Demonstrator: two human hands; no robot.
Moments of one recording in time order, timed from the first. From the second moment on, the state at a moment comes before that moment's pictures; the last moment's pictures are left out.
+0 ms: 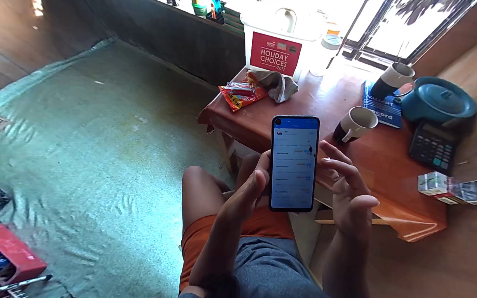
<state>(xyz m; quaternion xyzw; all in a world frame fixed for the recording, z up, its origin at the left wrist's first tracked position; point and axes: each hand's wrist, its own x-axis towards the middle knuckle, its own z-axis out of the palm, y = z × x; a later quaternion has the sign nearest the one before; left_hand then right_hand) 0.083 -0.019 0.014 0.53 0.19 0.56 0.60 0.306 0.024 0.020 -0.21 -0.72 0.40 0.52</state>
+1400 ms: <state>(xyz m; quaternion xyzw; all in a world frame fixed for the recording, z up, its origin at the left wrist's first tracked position) 0.081 -0.020 0.010 0.52 0.20 0.58 0.60 0.306 0.022 0.017 -0.19 -0.75 0.38 0.51</state>
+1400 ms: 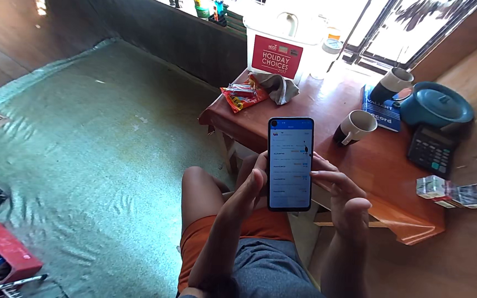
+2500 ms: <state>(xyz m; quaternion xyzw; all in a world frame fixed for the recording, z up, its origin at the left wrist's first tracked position) 0.081 -0.023 0.014 0.50 0.22 0.59 0.59 0.312 0.025 0.015 -0.18 -0.77 0.39 0.47</state>
